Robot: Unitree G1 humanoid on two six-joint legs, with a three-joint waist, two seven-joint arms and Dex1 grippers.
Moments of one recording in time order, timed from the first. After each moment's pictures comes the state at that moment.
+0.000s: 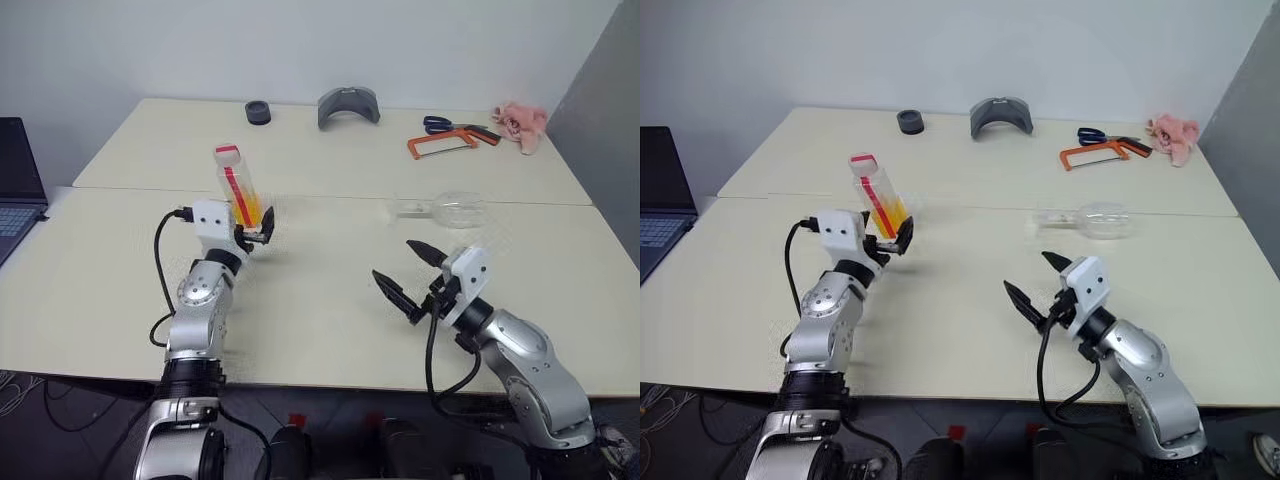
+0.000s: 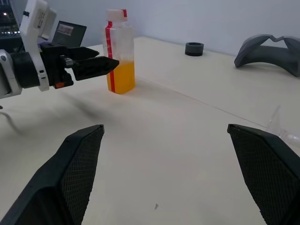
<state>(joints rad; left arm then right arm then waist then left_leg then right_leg) -0.46 0.25 0.16 0.22 -0.18 0.11 -0.22 -0.07 -0.35 0.09 -0.51 0.32 0.38 0.48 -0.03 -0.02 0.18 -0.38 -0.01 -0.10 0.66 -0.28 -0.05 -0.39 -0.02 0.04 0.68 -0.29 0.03</state>
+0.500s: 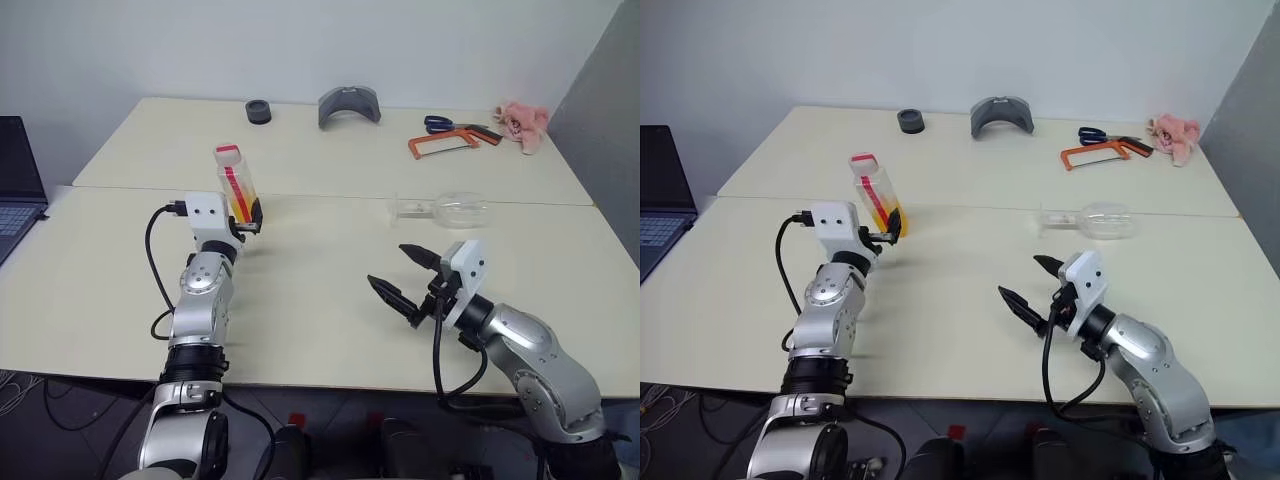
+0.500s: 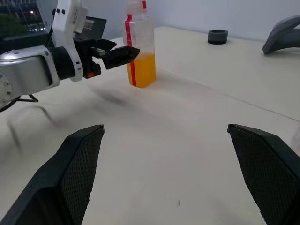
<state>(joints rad) -0.53 0.25 0.19 0.32 -0.13 0.10 -0.08 -0.13 -0.40 0.07 -0.55 0.43 0.52 0.51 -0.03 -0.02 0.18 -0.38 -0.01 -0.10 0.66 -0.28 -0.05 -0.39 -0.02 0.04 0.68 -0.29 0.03</state>
